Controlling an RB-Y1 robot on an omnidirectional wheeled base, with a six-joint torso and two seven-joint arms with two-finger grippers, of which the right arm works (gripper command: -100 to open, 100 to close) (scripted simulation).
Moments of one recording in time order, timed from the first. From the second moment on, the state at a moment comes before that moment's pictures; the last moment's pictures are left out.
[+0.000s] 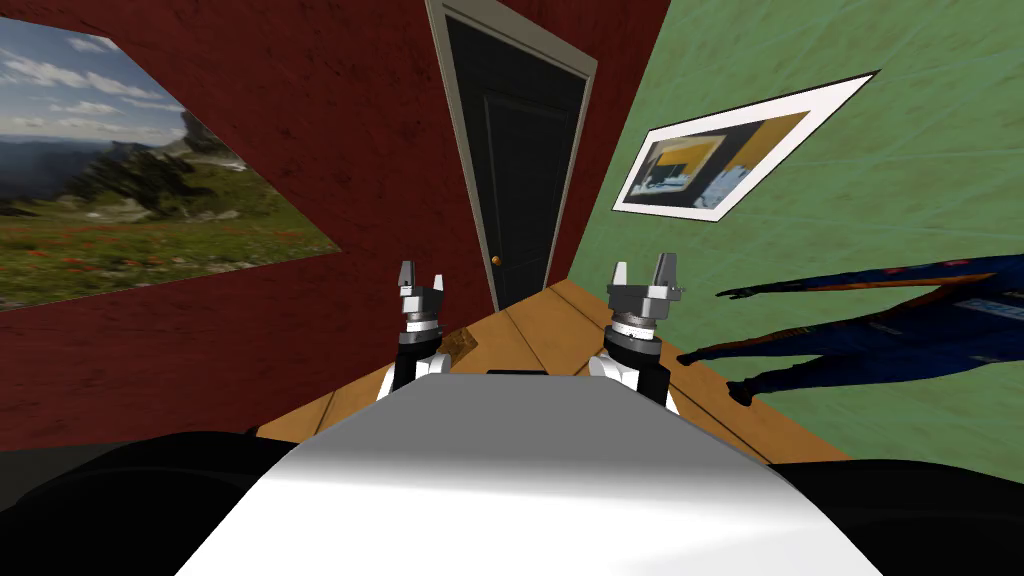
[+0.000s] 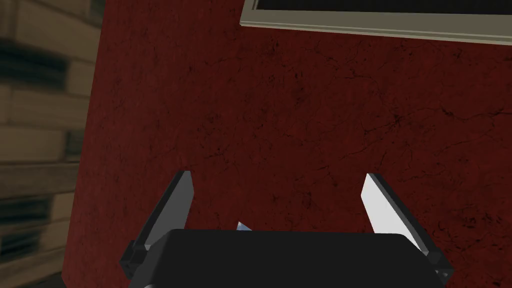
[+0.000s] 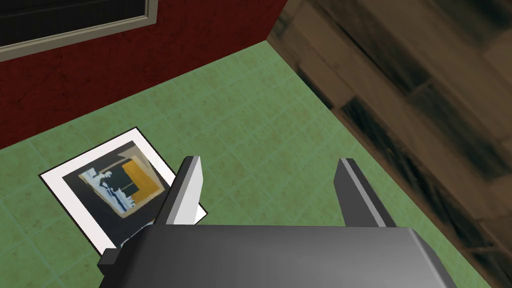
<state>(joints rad) 0.52 -0.04 0.03 -2.37 -0.11 -0.57 -0.07</state>
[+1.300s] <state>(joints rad) 0.44 -0.09 -0.01 -2.04 -0.13 -0.62 0.22</state>
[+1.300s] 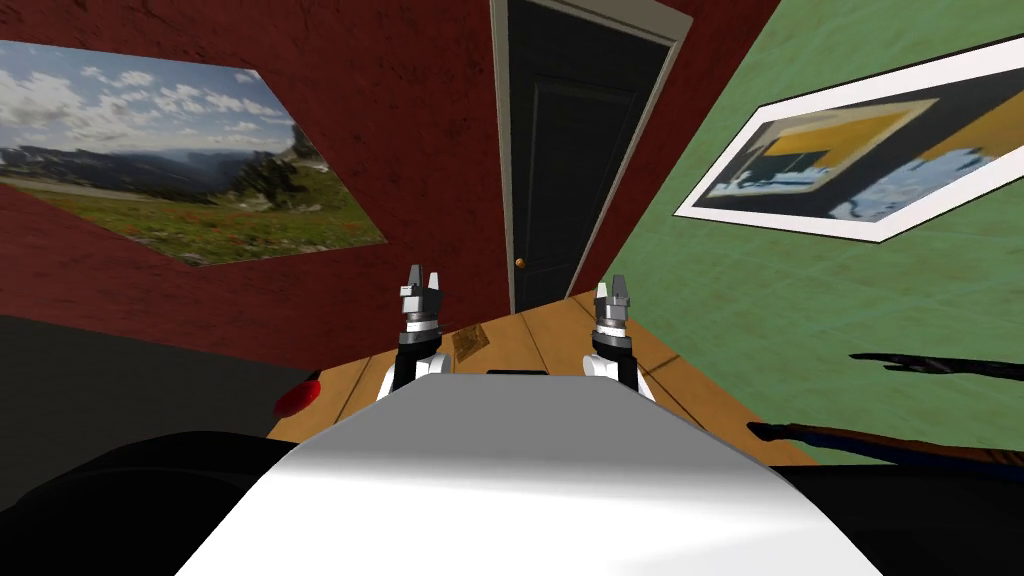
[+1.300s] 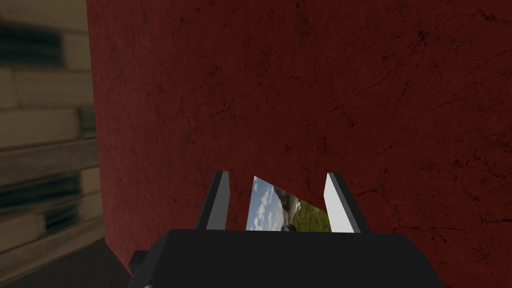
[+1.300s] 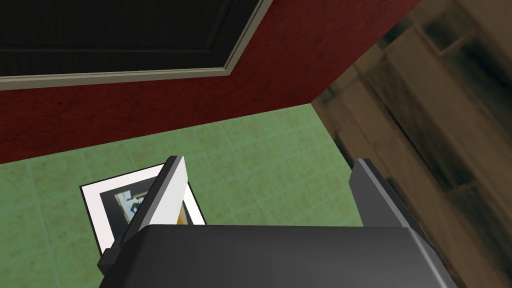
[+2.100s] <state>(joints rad) 0.39 -0.12 -0.04 -1.86 -0.15 -0.65 0.41</state>
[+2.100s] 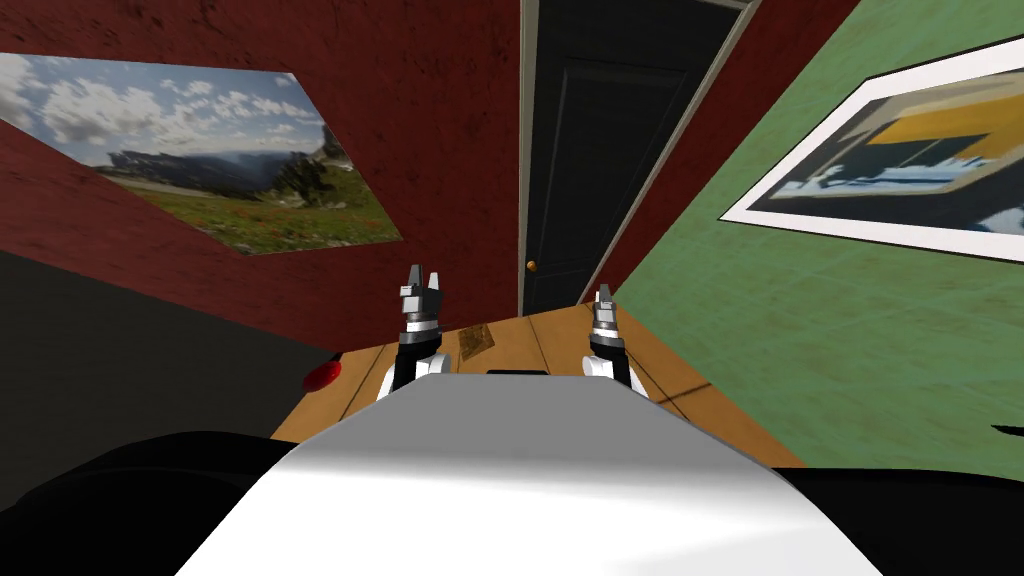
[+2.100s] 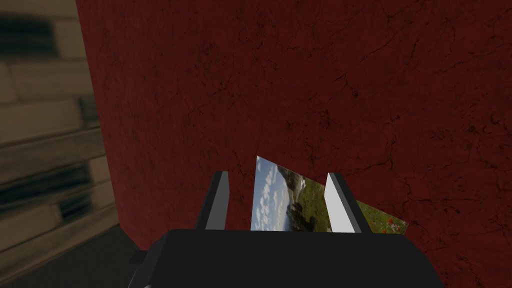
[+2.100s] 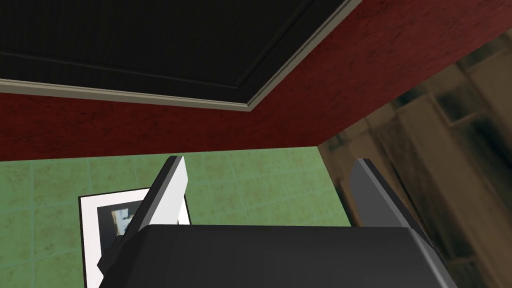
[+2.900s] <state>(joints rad) 0.34 -0.15 -0.07 -1.65 -0.17 -0.68 0.61</state>
